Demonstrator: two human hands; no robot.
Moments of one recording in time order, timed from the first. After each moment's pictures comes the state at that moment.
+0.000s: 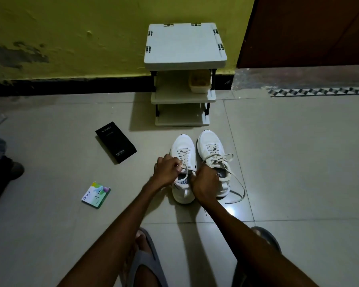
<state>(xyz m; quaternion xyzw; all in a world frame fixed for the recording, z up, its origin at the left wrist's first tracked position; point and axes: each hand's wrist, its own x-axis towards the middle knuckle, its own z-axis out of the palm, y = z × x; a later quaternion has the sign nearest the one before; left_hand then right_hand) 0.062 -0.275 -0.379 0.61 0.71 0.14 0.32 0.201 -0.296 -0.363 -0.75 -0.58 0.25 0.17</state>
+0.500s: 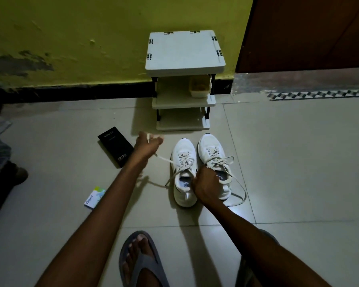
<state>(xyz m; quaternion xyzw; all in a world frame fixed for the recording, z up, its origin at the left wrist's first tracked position) 0.021 -0.245 -0.287 0.39 0.76 0.34 0.39 0.205 -0.293 -0.368 -0.71 -0.63 0.27 0.17</state>
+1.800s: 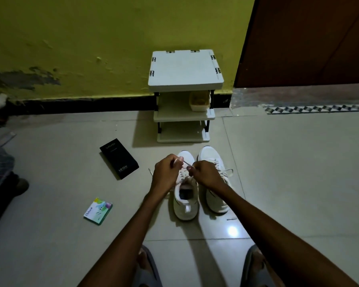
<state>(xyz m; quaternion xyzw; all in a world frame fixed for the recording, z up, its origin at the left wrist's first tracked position) 0.067 -0.268 -0.333 0.54 0.70 0.37 0.27 0.219 -0.235 -0.327 -0.58 -0.73 0.33 0.15</state>
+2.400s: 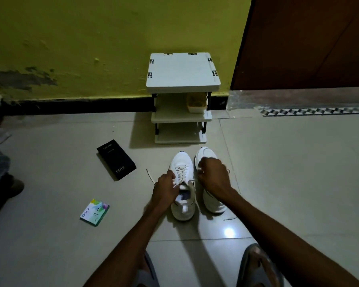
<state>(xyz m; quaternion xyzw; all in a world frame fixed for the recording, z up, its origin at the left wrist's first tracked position) 0.070 -0.288 -0.382 0.58 0.75 0.20 0.25 0.233 -0.258 -0.297 -0.64 -0.73 0.20 0.14</state>
